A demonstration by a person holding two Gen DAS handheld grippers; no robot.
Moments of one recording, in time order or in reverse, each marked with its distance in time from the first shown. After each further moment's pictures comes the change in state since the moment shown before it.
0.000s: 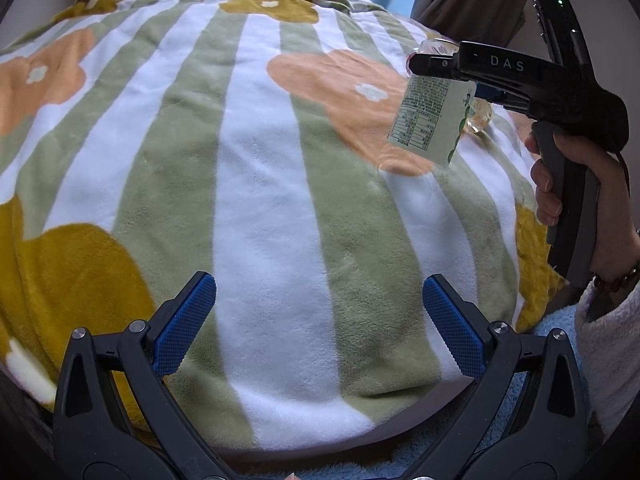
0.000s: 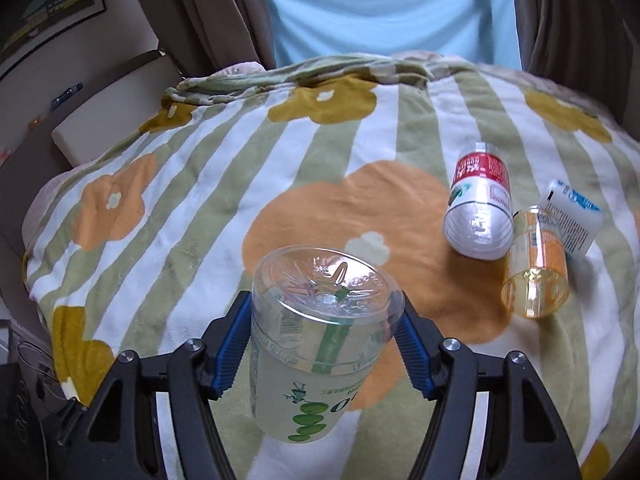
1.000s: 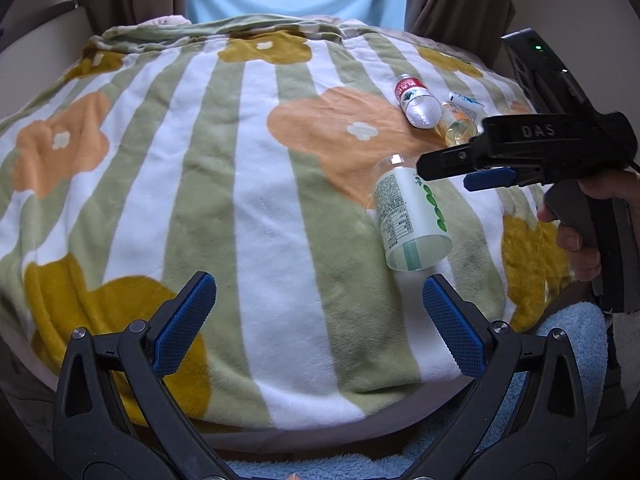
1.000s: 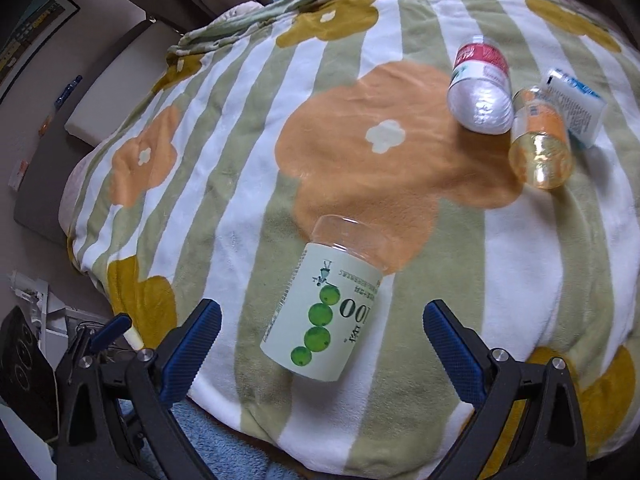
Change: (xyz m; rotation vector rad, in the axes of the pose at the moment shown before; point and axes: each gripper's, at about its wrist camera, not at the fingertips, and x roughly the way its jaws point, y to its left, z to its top) left arm -0.052 -0.032 0.022 0.108 -0.067 0.104; right arm -0.011 -0.011 -0.023 0.203 0.385 0.198
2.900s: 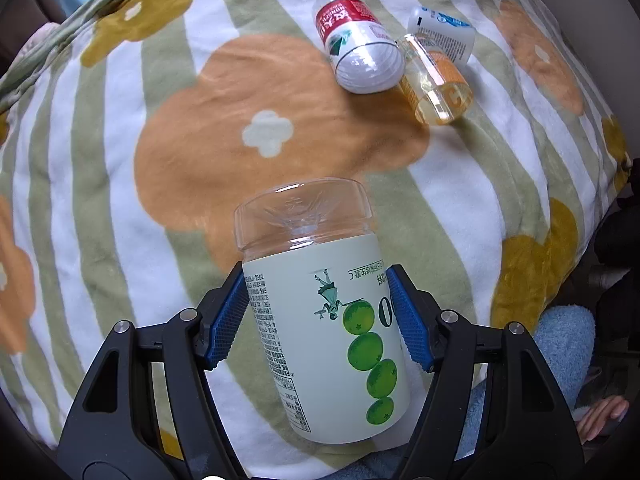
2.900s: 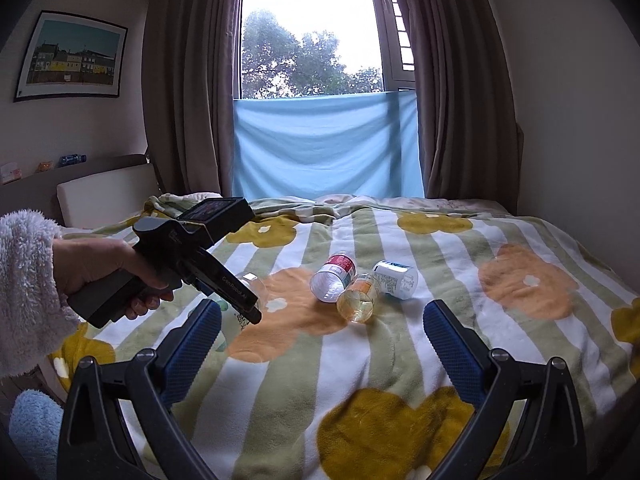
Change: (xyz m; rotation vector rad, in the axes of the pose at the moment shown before) left arm 0.139 -0.099 0.134 0.260 0.456 -0.058; right arm -0.159 0.009 -0.172 -0.199 -0.913 -0.385
